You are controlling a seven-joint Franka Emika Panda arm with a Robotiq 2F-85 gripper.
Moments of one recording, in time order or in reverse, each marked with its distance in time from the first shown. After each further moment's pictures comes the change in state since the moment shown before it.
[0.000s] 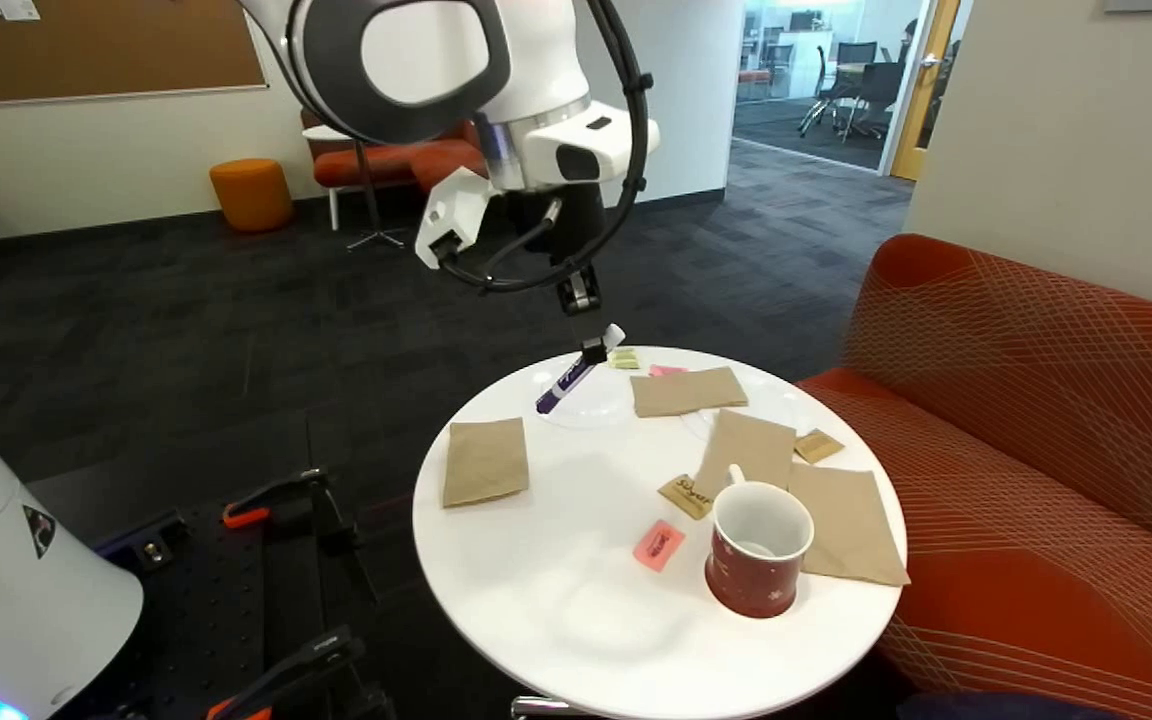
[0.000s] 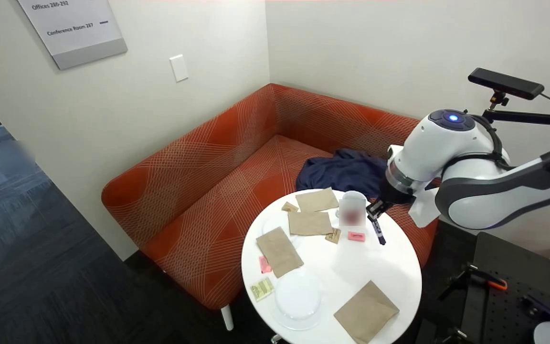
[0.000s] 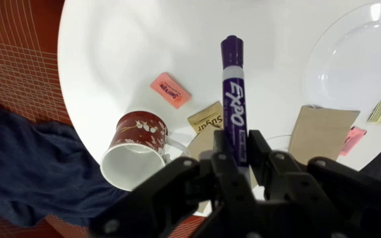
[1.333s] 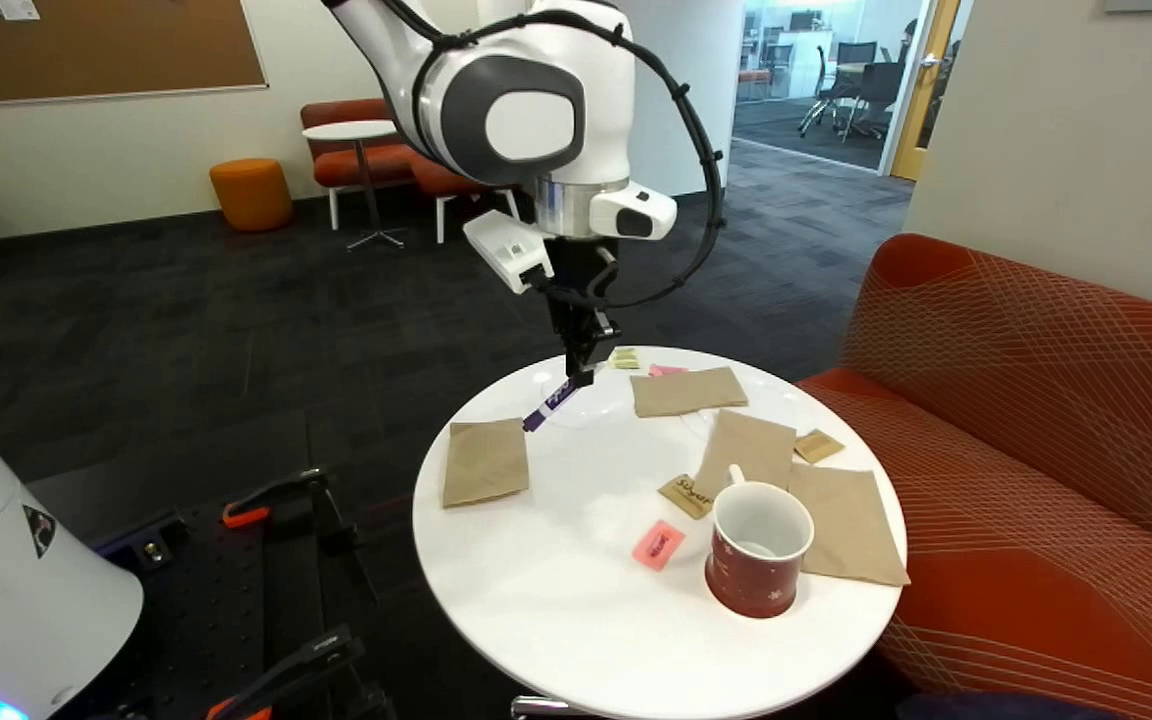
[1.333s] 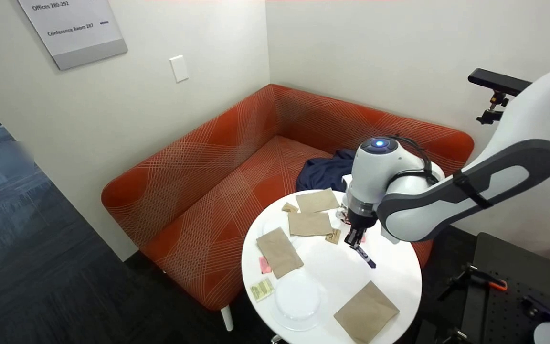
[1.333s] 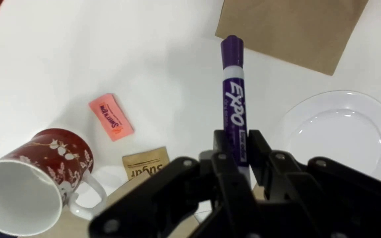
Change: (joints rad) arm -0.088 0.305 0.207 0.259 0.121 -0.189 -0.299
